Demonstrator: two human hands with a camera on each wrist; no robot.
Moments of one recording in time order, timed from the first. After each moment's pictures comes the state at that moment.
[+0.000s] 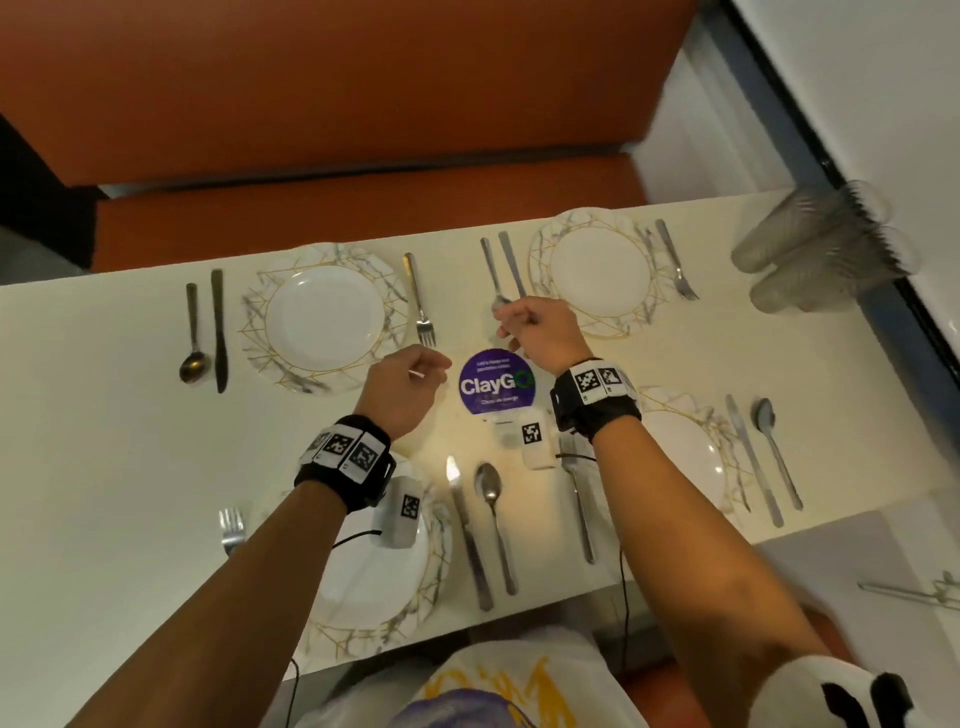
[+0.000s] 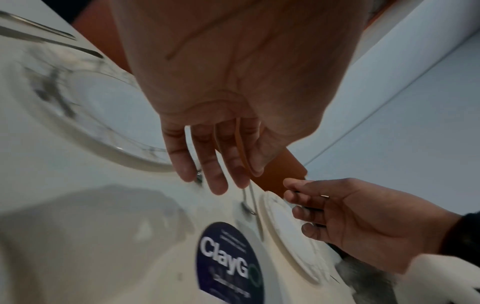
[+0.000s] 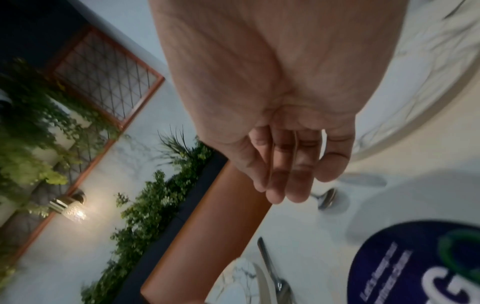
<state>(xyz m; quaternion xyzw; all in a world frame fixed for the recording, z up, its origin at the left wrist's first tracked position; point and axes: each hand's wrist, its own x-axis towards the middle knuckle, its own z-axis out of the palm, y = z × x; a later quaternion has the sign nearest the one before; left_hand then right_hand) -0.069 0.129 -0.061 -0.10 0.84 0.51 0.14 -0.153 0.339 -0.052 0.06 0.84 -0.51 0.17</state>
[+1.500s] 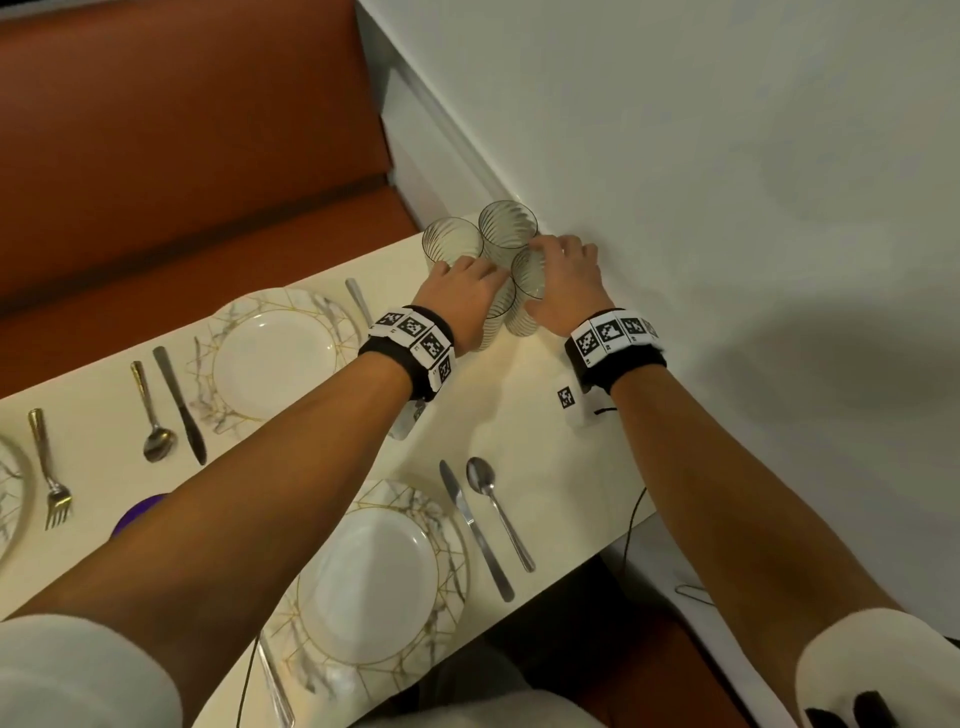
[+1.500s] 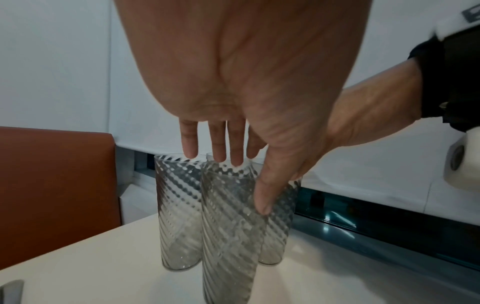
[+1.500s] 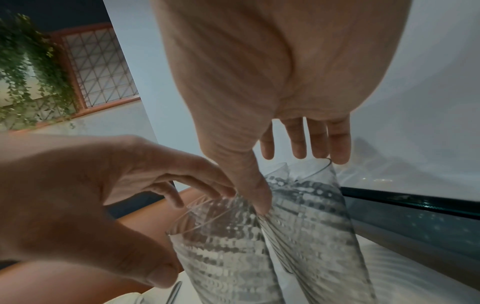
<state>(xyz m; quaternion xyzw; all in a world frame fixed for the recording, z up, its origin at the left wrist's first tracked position) -0.295 0.670 -0.006 0.36 0.93 0.00 0.09 -0.267 0.843 -0.006 0.10 0.98 -0.15 0.05</state>
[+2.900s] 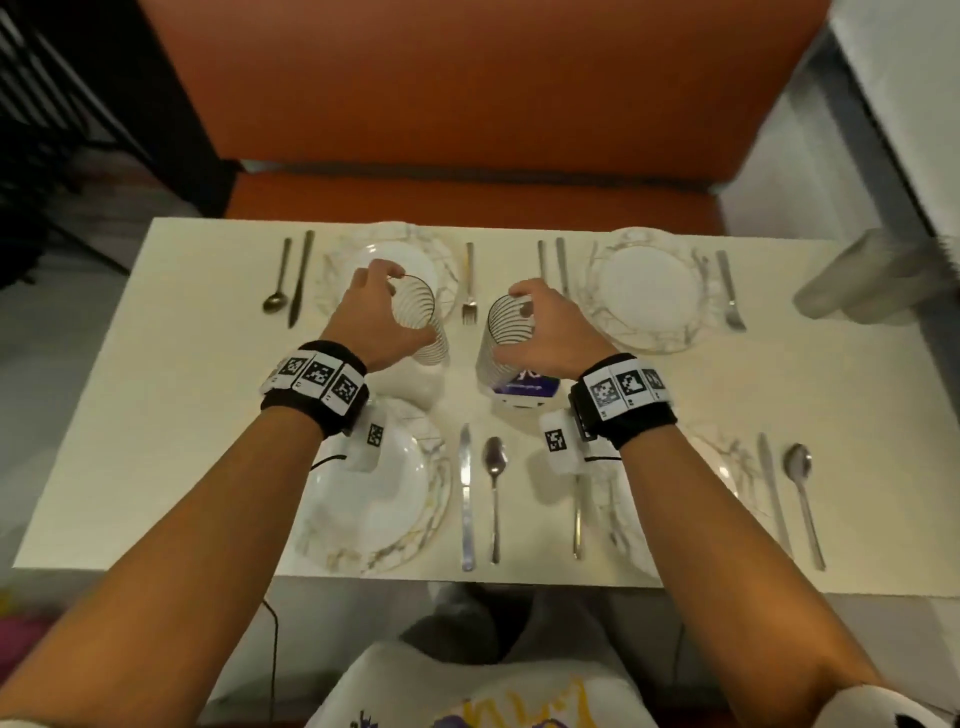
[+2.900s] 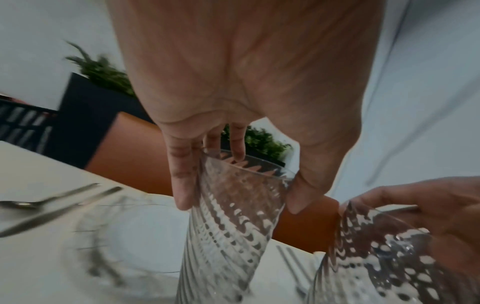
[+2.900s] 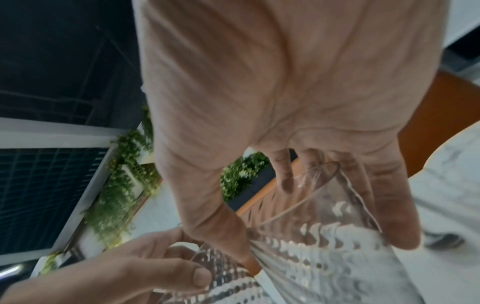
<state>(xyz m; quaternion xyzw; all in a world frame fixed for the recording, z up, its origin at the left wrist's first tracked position) -0.040 0.097 0.015 -0.18 0.92 0.33 0.05 -0.106 0.336 0.018 -0.16 0.89 -0.35 0.26</state>
